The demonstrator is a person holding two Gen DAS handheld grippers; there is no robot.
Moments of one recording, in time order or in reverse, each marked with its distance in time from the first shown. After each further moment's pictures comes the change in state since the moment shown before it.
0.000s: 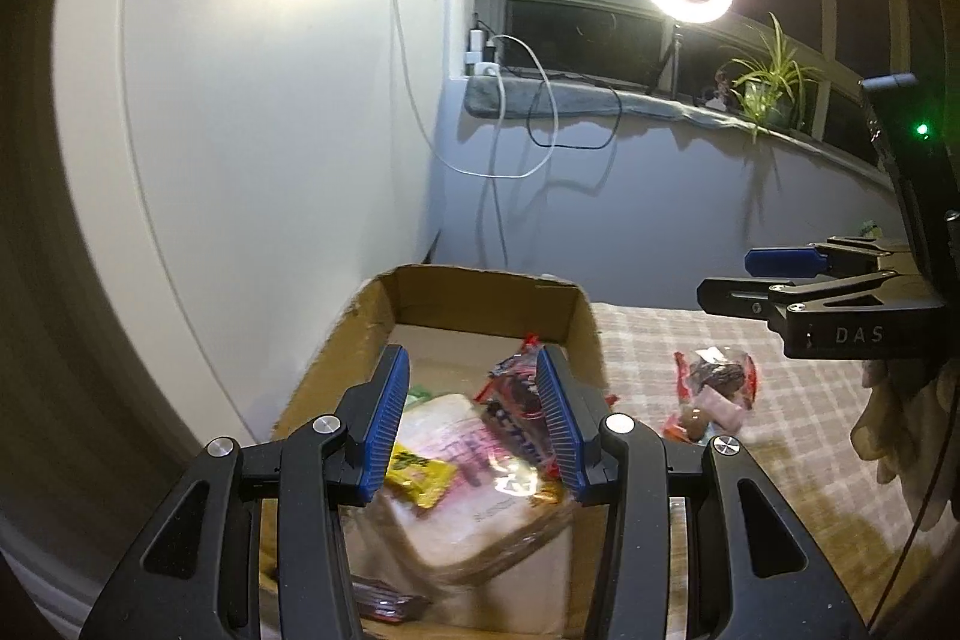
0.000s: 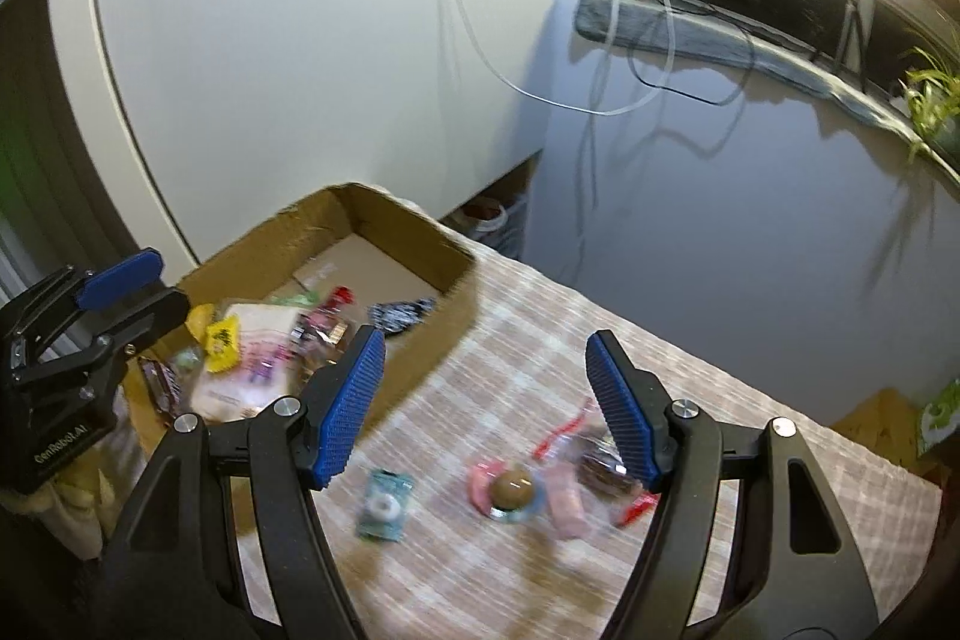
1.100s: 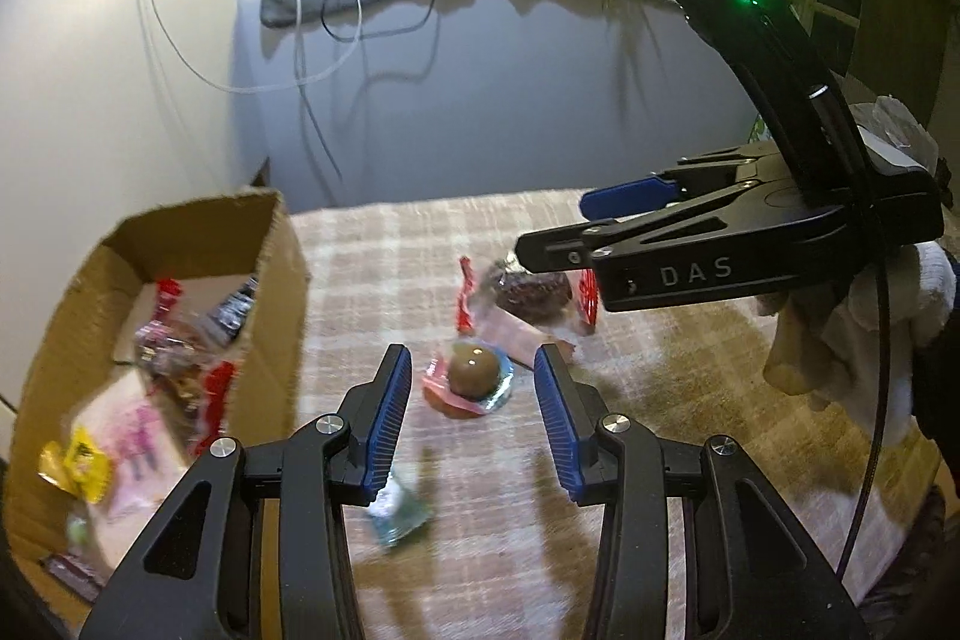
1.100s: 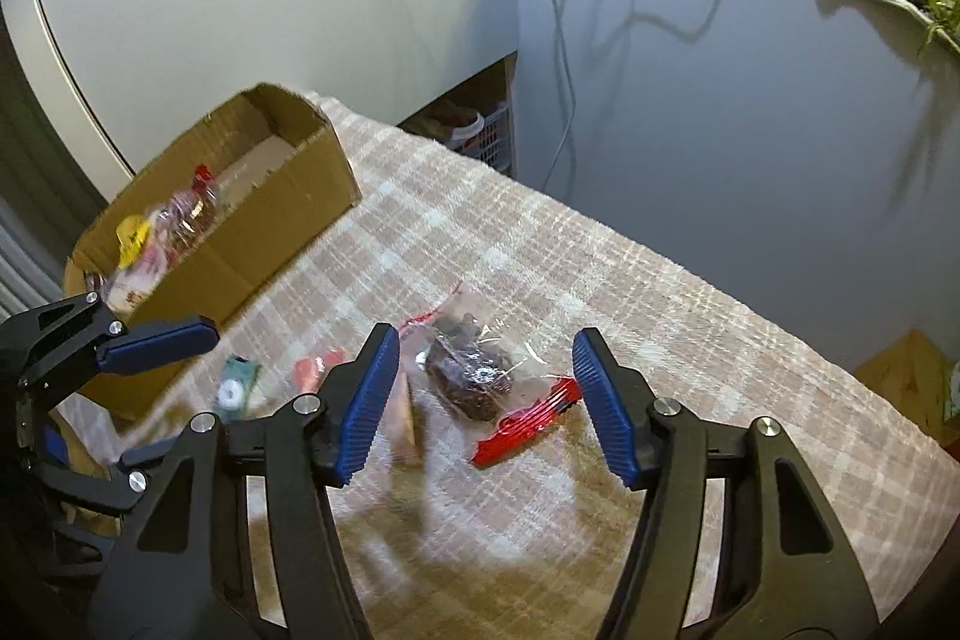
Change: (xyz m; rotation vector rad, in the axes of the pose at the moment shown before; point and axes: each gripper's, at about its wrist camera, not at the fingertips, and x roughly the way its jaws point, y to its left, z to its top) left arm 0.068 -0.138 -0.026 0.178 0.256 -0.222; right arm 0.050 -0.100 -0.053 0.039 0.173 0.108
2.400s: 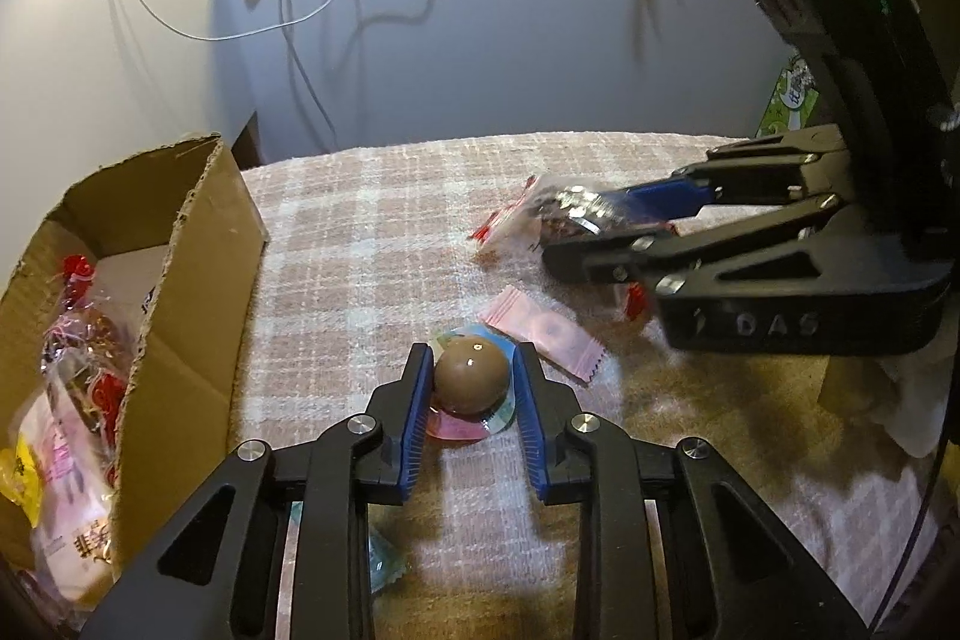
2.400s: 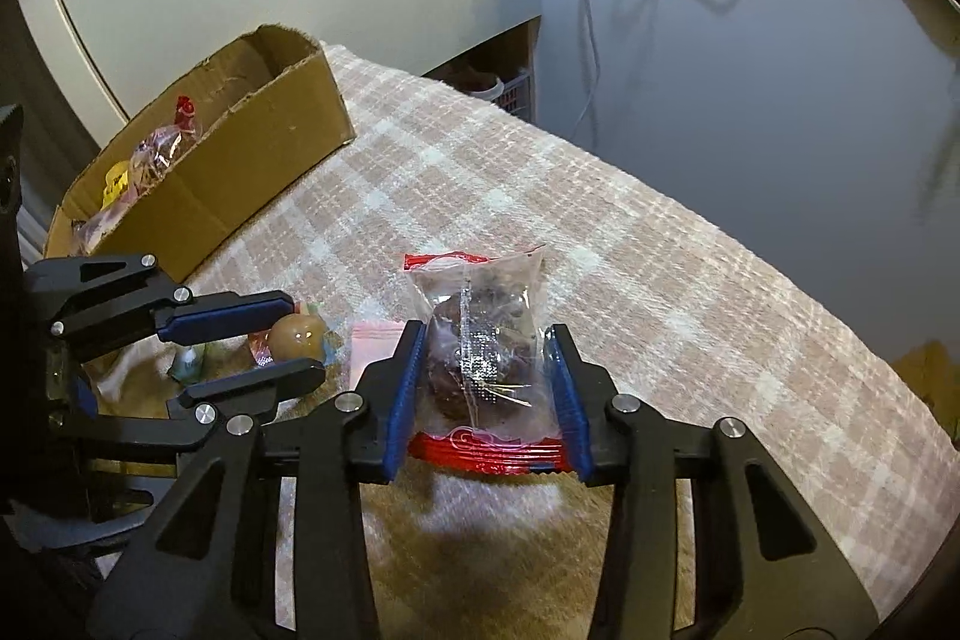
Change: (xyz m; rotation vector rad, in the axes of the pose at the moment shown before) left arm 0.047 -0.003 -0.002 0.005 0.103 0.022; right arm 0.026 -0.009 -0.019 -0.041 0.051 0.046
